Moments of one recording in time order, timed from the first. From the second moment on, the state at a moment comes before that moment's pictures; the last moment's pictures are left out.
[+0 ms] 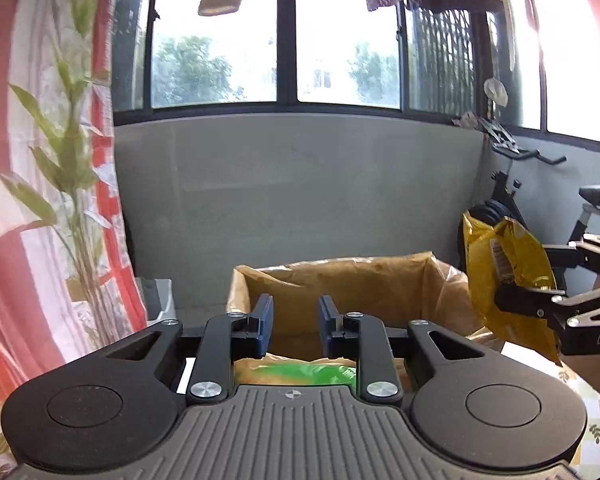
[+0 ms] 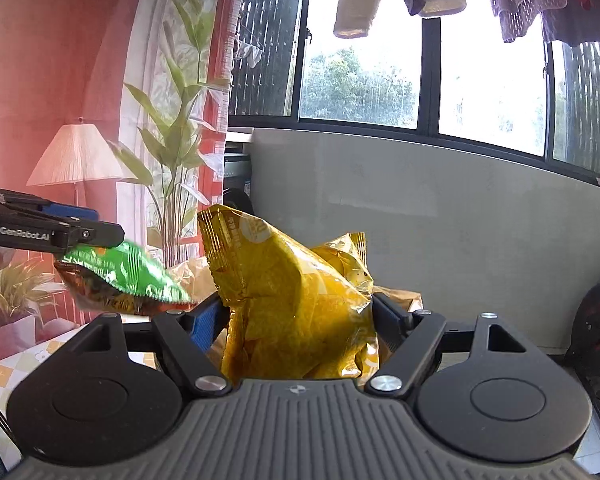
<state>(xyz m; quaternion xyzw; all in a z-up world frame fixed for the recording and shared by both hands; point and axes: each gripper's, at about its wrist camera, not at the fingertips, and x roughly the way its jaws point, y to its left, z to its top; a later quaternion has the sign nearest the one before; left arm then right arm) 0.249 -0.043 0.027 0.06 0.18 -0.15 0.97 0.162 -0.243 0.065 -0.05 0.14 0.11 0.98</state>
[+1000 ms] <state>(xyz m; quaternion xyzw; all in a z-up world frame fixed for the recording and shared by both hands) 0.225 0.050 -0.080 -0.03 0.32 -0.12 0.94 0.109 -0.216 0.007 0.01 0.20 0.09 0.98</state>
